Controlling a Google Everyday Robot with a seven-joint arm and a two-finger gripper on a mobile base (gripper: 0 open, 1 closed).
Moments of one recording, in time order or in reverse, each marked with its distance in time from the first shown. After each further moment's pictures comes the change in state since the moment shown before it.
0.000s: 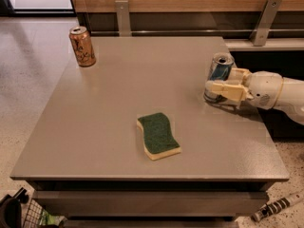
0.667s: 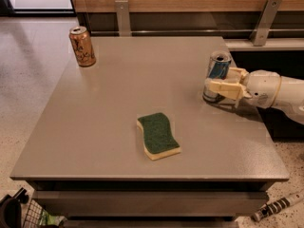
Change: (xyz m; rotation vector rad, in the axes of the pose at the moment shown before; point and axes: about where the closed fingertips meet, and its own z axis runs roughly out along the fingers) arm -0.002 0.003 0.006 -0.011 -0.002 -0.001
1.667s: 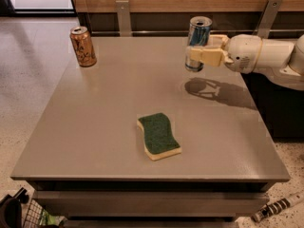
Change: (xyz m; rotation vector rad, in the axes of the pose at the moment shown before) arm -0.075 -0.012 0.063 -0.072 -0.020 -0.049
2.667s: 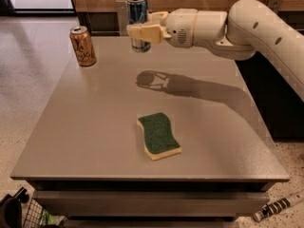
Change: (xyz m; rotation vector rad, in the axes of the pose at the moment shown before) arm -0.051 0.030 0.151 -0.079 0.025 -0.018
